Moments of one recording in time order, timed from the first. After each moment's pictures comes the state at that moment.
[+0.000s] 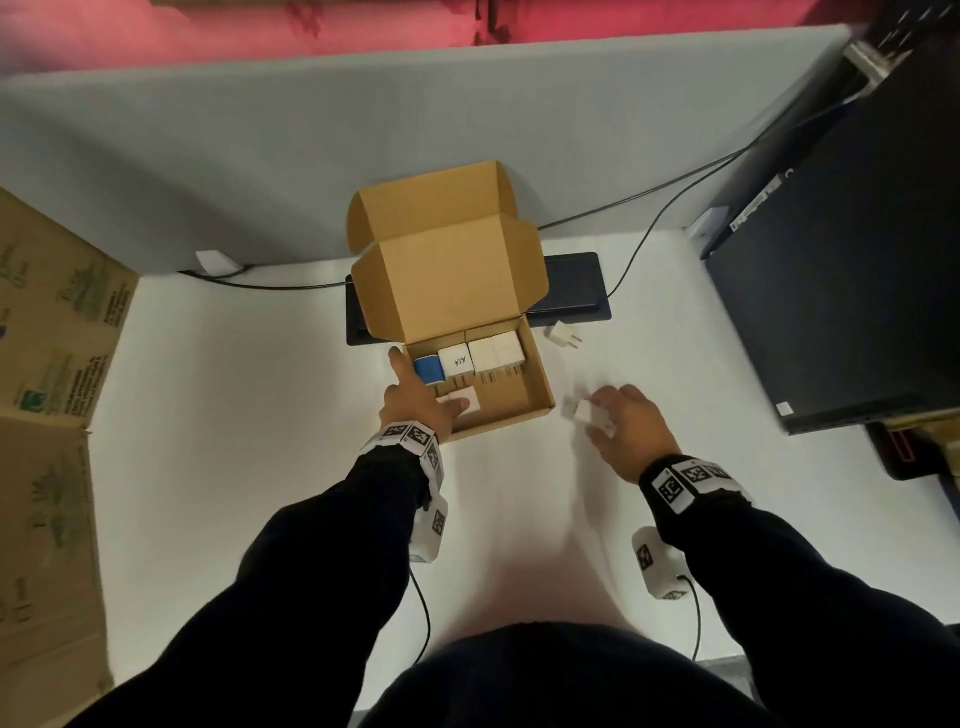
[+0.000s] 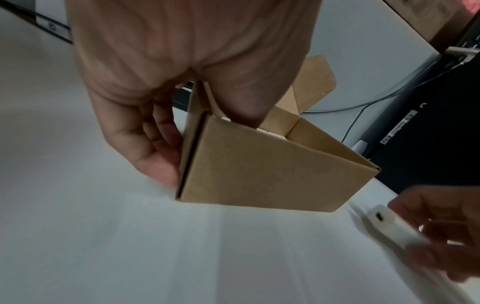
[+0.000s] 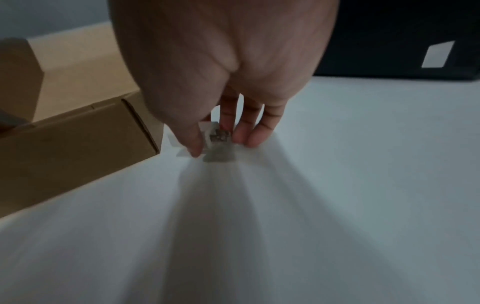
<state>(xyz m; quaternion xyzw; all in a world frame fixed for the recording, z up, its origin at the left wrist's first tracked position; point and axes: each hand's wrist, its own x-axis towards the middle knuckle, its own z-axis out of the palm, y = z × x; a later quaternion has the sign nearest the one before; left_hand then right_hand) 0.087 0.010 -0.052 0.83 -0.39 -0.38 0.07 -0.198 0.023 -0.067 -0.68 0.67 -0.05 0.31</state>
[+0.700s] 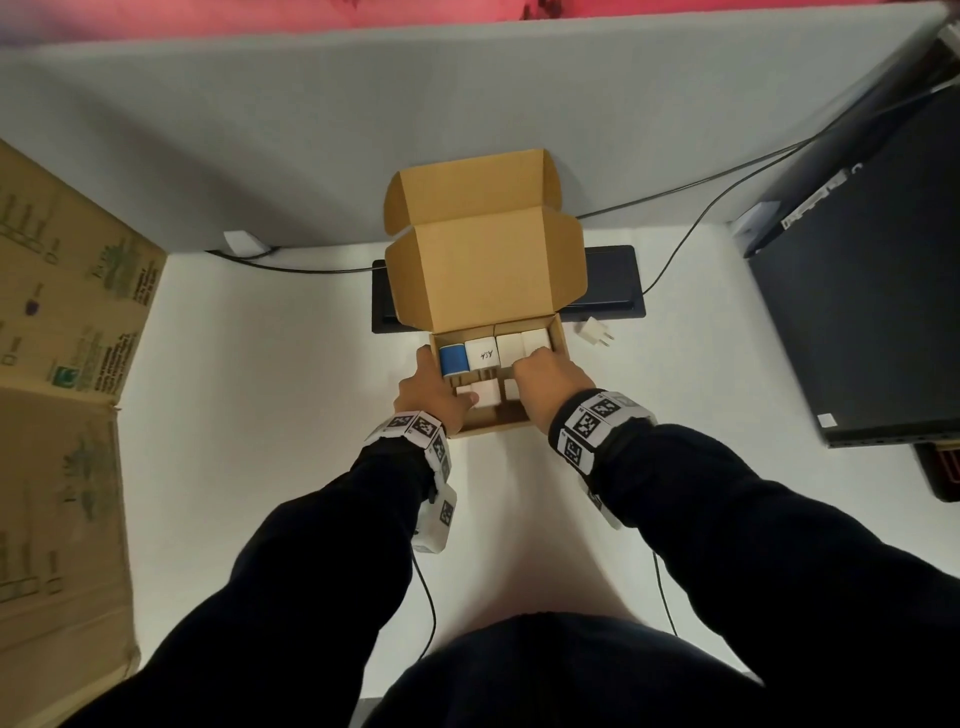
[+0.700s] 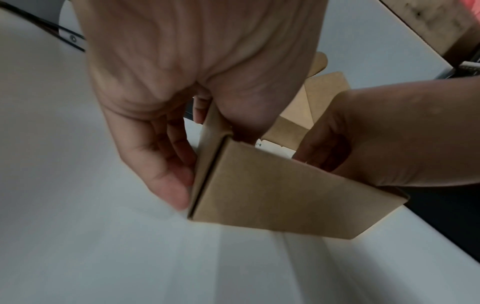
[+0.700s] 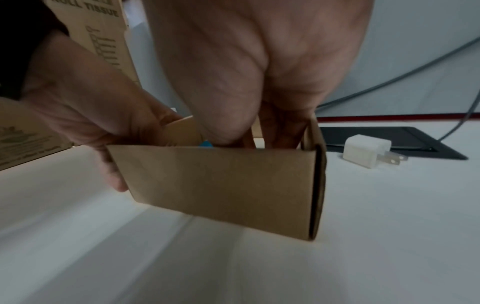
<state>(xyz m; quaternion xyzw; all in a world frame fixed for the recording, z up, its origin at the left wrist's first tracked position) 0.104 0.004 -0.054 0.82 -0.40 -0.41 0.06 -0.054 -0.032 -0.017 -0.81 0.51 0.20 0.21</state>
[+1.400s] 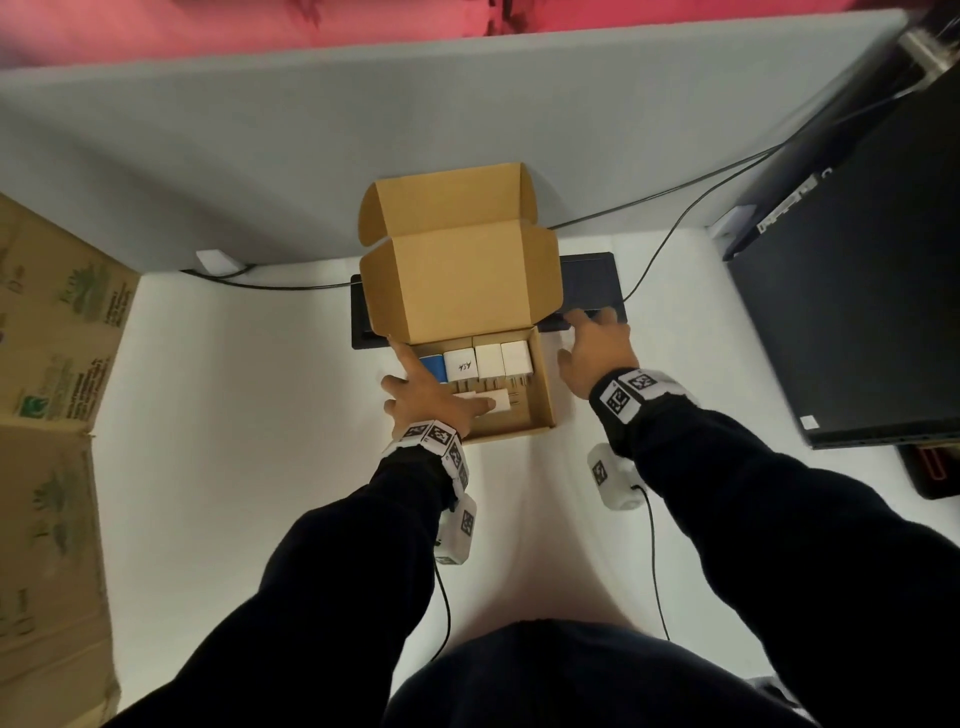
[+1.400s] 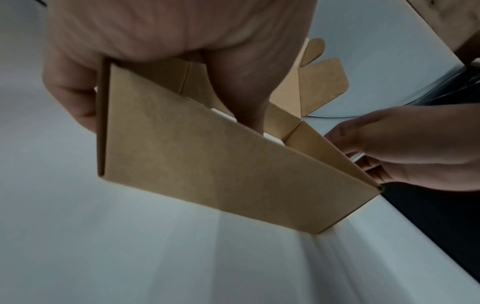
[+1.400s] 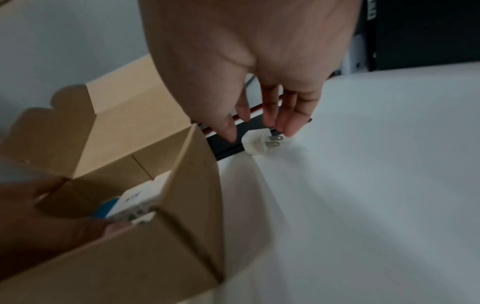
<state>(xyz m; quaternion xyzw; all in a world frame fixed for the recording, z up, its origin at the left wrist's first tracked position) 0.073 -0.008 -0.049 0.86 -0.33 -0.37 0.09 -0.124 -0.080 -0.048 -0.67 0.70 0.03 0.25</state>
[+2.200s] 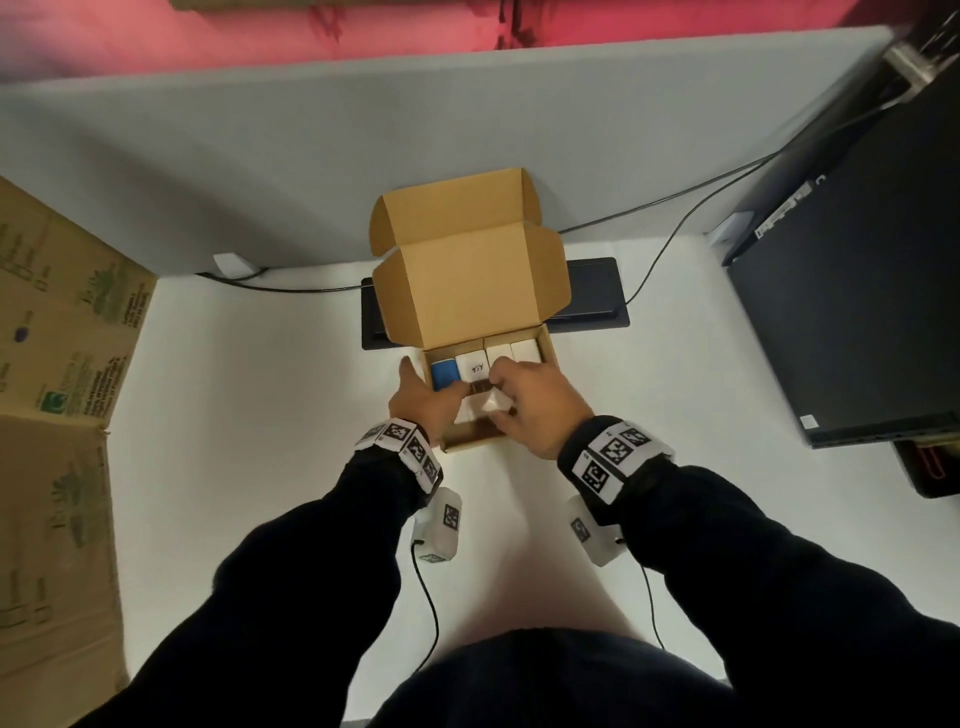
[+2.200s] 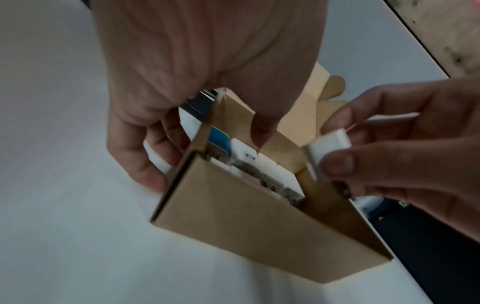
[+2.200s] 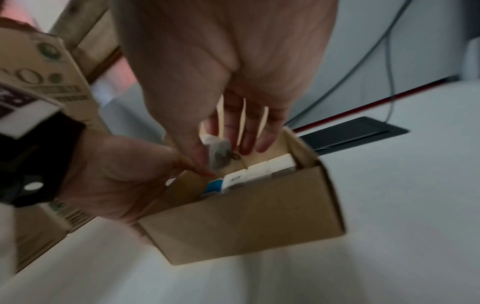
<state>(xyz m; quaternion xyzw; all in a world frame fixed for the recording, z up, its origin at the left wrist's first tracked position) 0.099 -0.001 -0.049 0.82 -0.26 -0.47 0.18 -0.070 -0.013 -0.009 -0.80 0.50 -0.05 0.33</state>
